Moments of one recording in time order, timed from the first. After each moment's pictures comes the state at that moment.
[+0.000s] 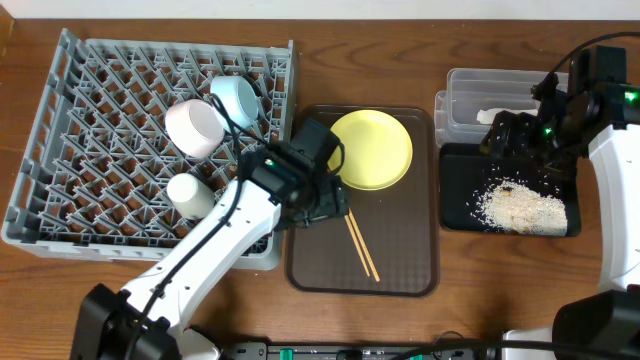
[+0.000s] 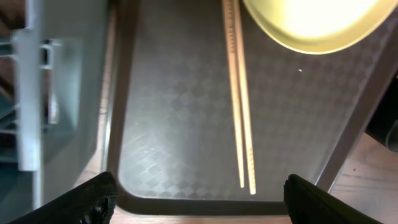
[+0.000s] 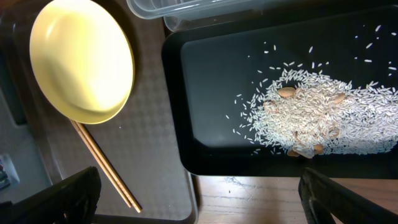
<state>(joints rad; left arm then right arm) -0.60 1.53 1.20 -1.00 0.12 -0.80 -0.14 1.61 1.56 -1.30 -0.23 0.15</state>
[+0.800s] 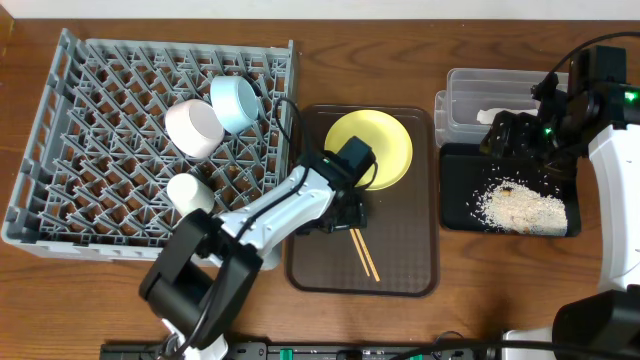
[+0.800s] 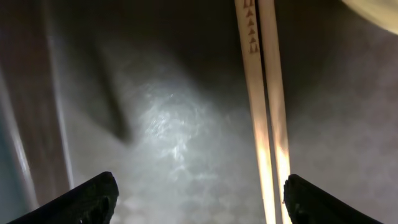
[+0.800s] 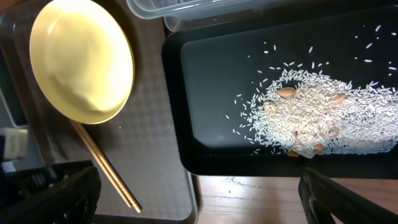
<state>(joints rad) -0.70 1.86 1.20 -0.86 0.06 -0.80 -0.14 1.61 1.56 -1.30 -0.23 0.15</state>
